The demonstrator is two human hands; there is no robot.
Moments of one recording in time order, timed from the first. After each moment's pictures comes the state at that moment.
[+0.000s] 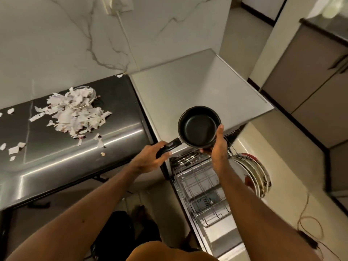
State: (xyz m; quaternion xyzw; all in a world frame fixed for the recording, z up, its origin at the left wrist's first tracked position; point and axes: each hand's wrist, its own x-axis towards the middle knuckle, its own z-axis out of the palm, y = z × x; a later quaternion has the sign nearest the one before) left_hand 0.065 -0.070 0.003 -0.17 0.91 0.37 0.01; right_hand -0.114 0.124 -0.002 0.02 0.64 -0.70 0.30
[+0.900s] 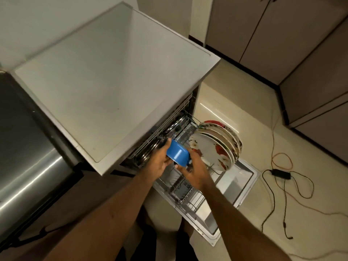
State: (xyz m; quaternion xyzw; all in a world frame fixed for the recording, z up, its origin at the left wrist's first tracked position) left_hand -0.117 0.063 -0.195 -0.42 0.47 0.76 0.13; right_hand -0.113 0.246 -0.209 -0.13 0.83 -0.48 0.25
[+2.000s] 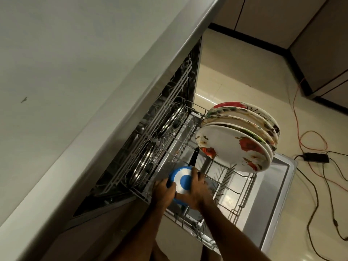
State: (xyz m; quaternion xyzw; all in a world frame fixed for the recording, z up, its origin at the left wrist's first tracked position) left_hand -0.099 0.034 -0.515 -0.35 0.81 0.38 0.28; right_hand -0.124 0.184 -0.495 0.06 0.87 -0.31 0.38
